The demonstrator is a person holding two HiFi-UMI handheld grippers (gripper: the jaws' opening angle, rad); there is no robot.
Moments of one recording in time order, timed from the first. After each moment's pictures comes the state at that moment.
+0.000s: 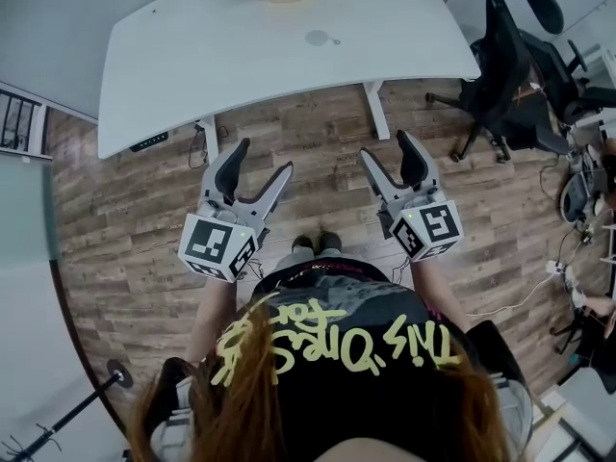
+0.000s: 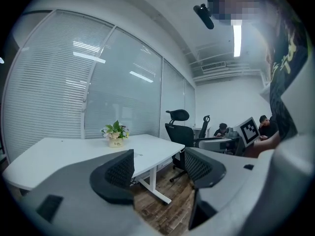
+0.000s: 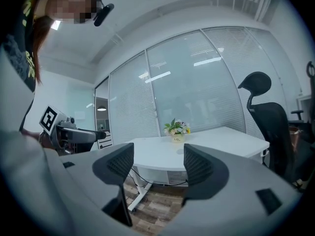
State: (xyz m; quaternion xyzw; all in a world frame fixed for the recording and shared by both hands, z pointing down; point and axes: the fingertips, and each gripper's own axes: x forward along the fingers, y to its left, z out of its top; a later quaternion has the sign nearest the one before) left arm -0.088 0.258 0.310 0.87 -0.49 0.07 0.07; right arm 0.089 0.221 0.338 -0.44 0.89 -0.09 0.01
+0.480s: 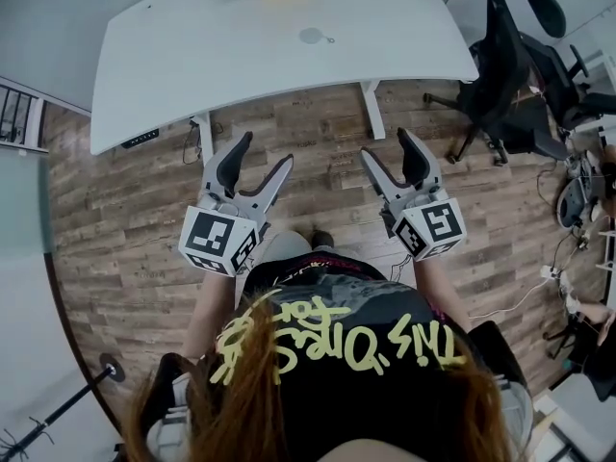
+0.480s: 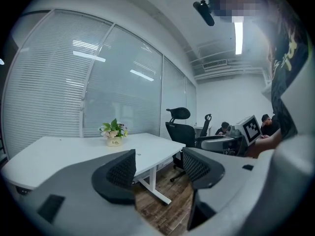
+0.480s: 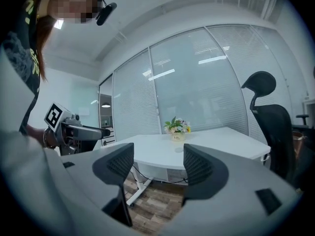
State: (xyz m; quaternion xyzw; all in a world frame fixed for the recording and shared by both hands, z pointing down) left arm -0.065 0.240 0.319 0.86 -0.50 0.08 0.07; right arm 0.108 0.209 0.343 -0.42 0.91 -0.08 -0.01
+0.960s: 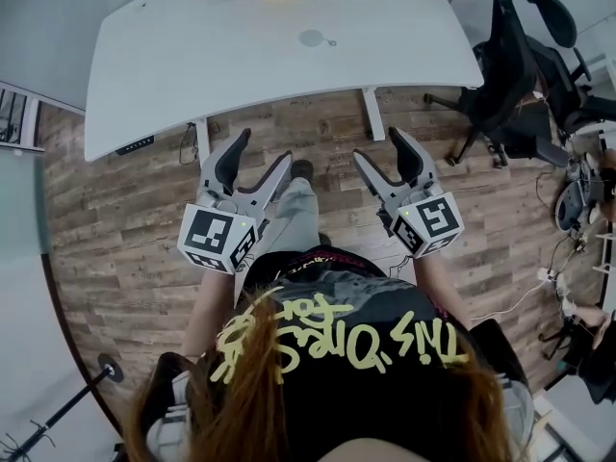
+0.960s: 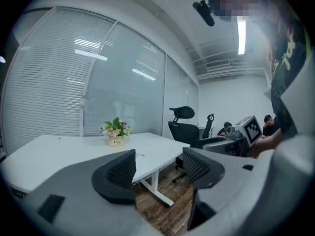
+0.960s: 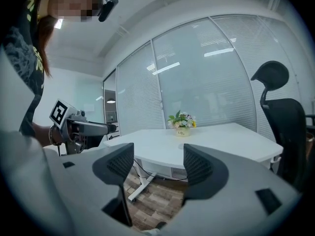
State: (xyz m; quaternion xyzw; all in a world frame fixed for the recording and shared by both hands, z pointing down) left arm -0.073 0.203 0.334 0.86 -0.50 0.07 0.08; right arm 0.088 0.177 0.364 -0.38 0.92 -0.08 -0.04
